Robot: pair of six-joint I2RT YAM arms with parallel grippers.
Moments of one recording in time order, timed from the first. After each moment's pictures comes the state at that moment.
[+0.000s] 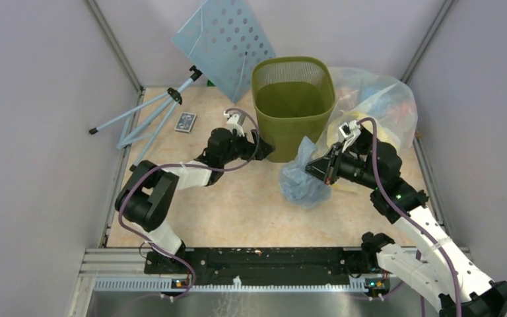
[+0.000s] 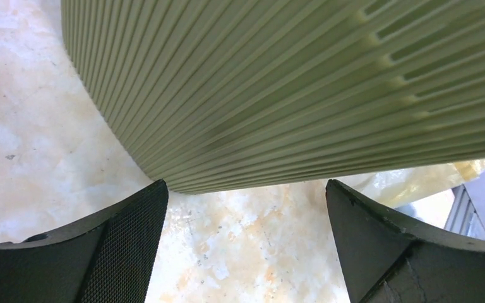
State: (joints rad) left arm -0.50 1.68 0.77 0.63 0.33 -0.57; right arm 0.47 0.73 0.74 -0.17 -0.55 0.55
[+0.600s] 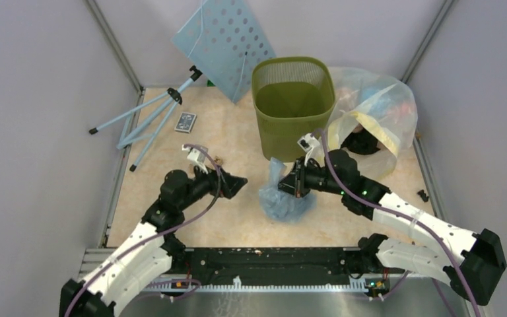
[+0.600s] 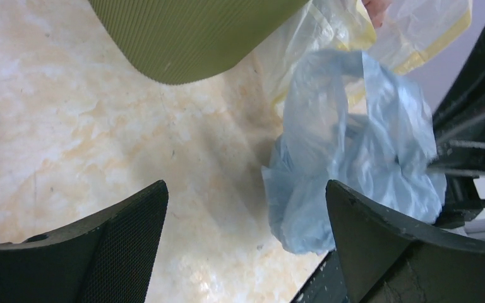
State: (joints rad) left arm -0.50 0.72 0.38 0.16 0.31 -0.58; right arm 0.79 0.93 0.67 -0.08 -0.36 0.60
